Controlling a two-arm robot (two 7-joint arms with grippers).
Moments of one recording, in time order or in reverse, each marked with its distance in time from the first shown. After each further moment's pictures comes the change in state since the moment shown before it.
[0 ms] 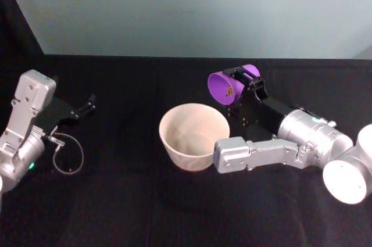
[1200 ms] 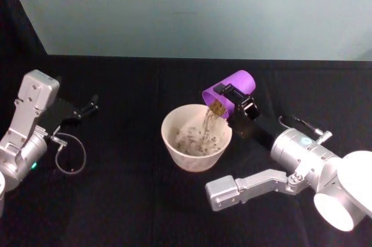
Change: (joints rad) left arm 0.000 0.000 0.000 0.000 0.000 0.000 0.000; right arm -0.023 0.022 -0.083 -0.029 -0.313 0.043 -0.092
